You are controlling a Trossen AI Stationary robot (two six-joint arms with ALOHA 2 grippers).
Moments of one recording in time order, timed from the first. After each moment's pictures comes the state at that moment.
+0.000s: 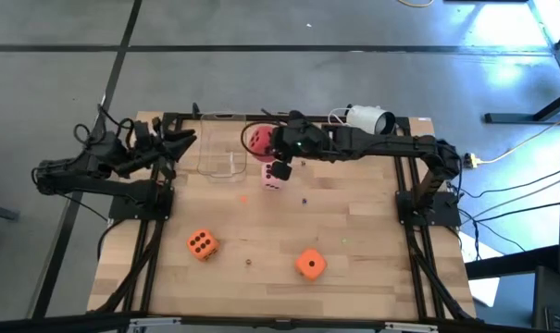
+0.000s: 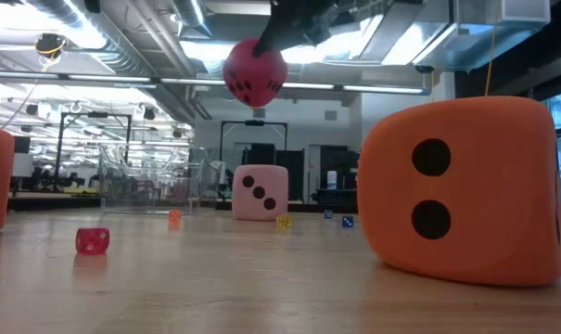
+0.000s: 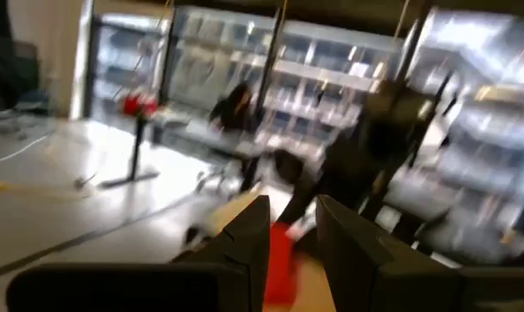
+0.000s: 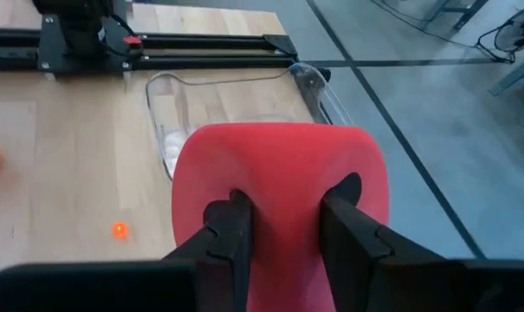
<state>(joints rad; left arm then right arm) 0.06 0.40 0.72 -0.19 -0.44 -0.19 -0.07 1.78 1.70 -0.55 0.32 -0.05</state>
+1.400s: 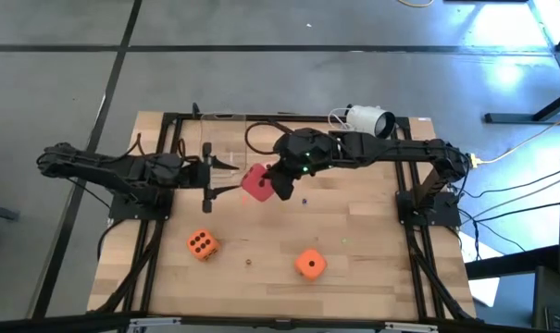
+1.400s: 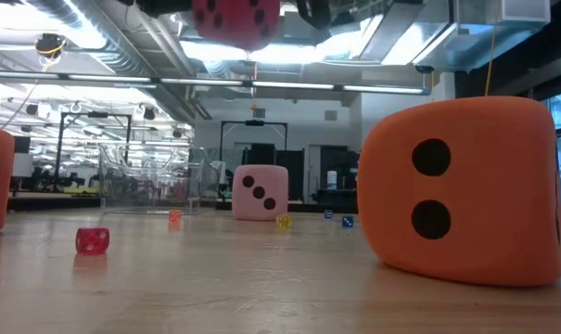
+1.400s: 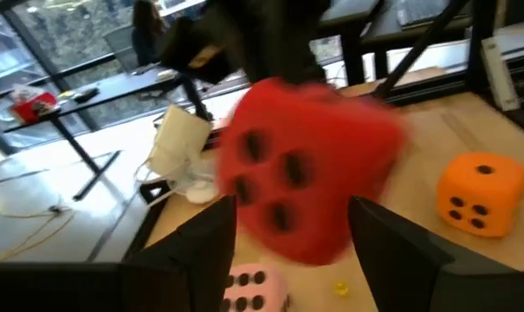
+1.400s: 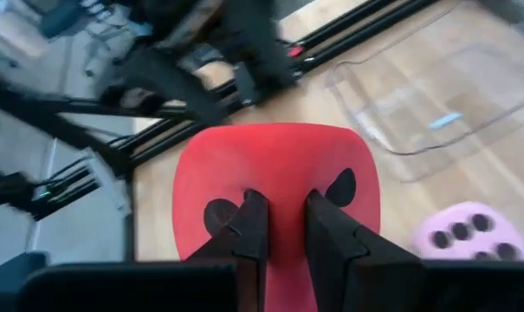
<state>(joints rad) -0.10 0.75 0.72 -0.13 -0.28 0.22 0.01 1.75 1.77 -0.63 -0.01 0.51</state>
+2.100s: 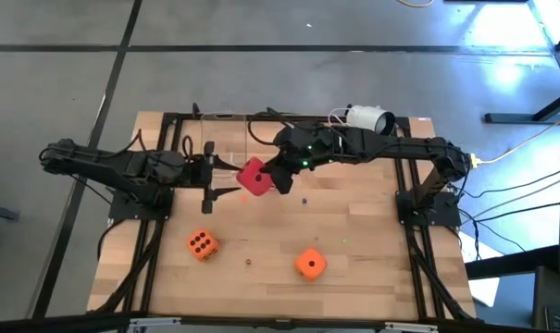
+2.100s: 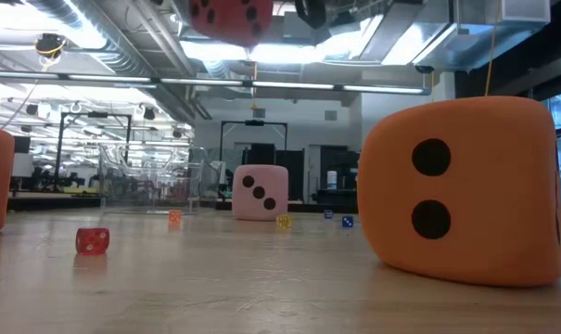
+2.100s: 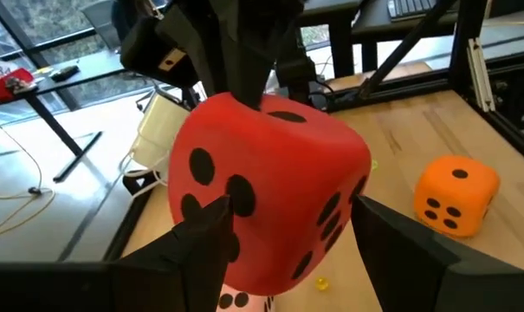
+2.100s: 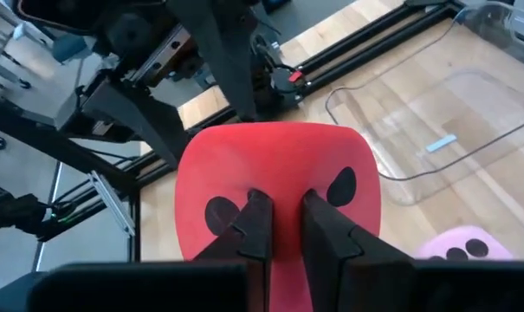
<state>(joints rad) -0.12 0.82 0.86 -0.28 -0.29 0.17 -0.01 1.74 1.77 -0.57 -0.05 0.52</state>
